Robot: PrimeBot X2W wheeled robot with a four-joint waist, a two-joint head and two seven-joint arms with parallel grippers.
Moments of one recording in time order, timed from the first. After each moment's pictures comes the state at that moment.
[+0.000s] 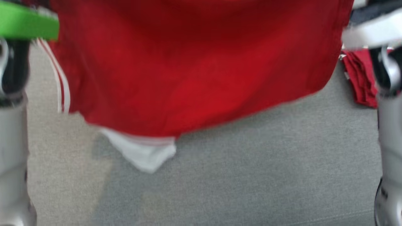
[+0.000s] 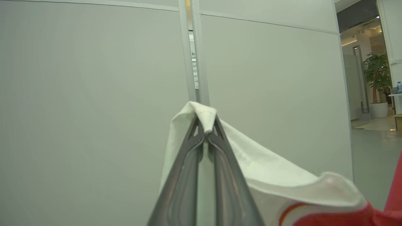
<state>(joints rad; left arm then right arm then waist) -0.90 0.33 -0.15 -0.09 -0.45 -0.11 0.12 -0.82 -0.18 0.02 -0.09 0.04 0.13 0.06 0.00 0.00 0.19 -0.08</state>
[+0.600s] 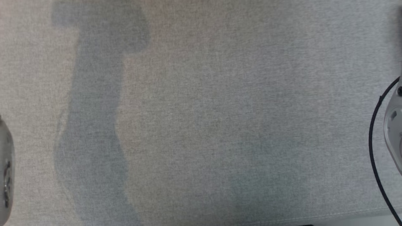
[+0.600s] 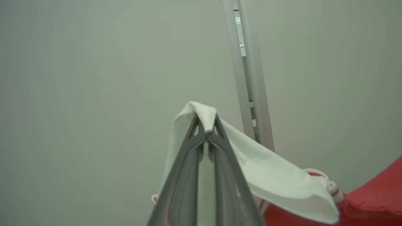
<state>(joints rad) -1.50 0.26 -0.23 0.53 -0.27 -0.09 -0.21 -1.51 -0.10 -0.05 0.62 -0.25 0.13 -0.20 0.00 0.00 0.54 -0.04</state>
